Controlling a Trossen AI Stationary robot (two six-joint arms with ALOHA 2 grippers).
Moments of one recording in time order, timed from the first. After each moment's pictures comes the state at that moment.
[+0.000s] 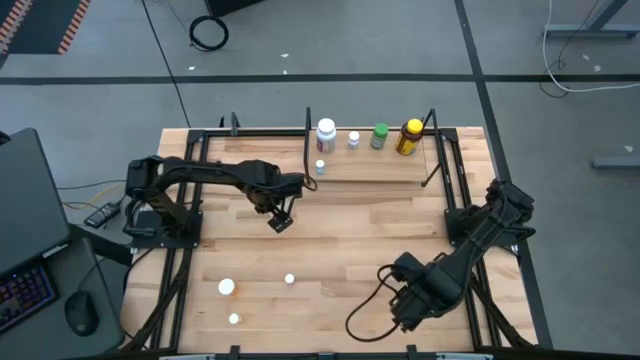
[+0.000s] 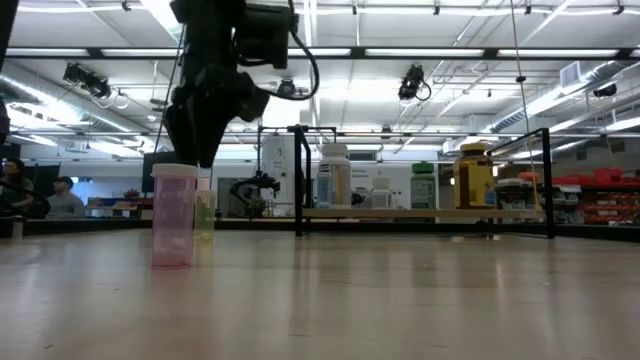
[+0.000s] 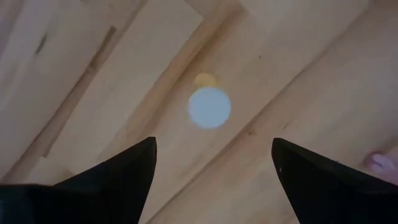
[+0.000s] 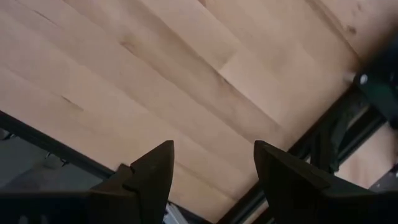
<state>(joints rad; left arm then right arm) 0.11 1.69 1.25 -1.09 0.02 -0.56 0.76 1.79 1.65 -1.54 -0.02 1.67</state>
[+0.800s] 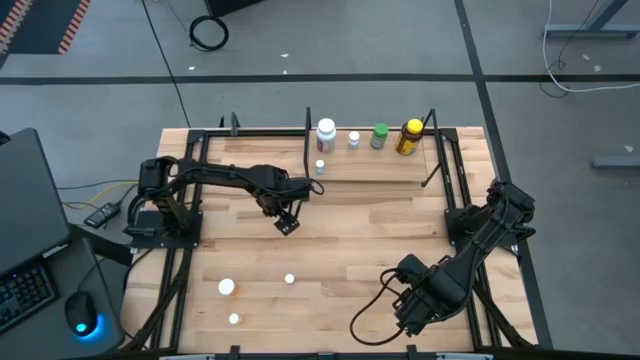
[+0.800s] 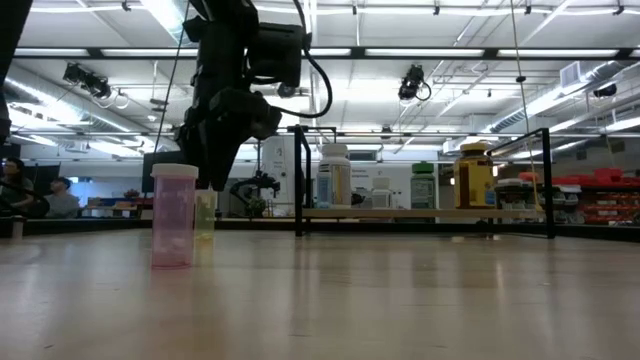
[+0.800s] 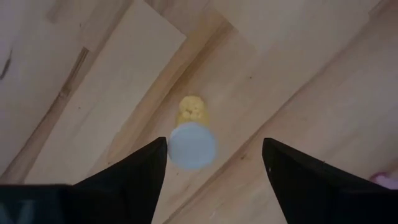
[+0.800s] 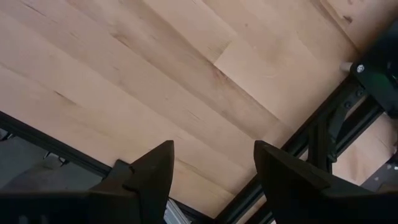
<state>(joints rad) 0.11 1.77 1.25 -1.01 0.04 -0.55 0.78 1.79 1.65 -1.55 -0.03 1.71</state>
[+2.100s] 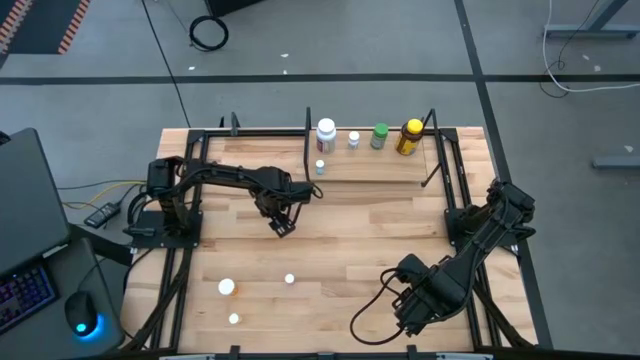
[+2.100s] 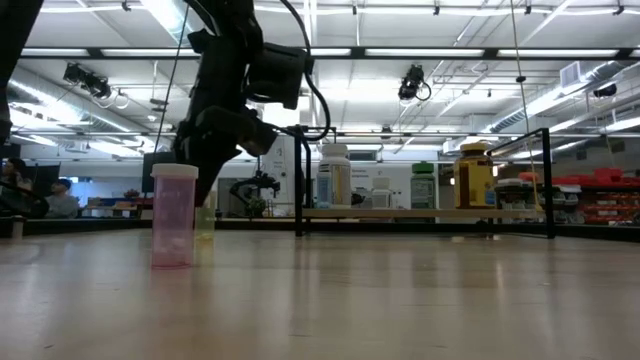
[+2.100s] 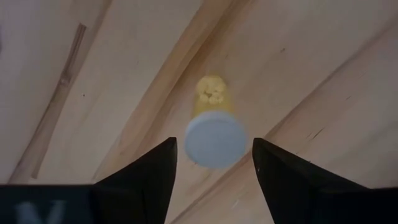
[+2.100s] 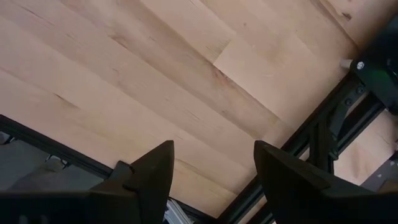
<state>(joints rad) 0.12 1.83 1.25 -1.06 0.04 -0.47 0.78 1.79 1.65 -1.55 -0.03 1.73</state>
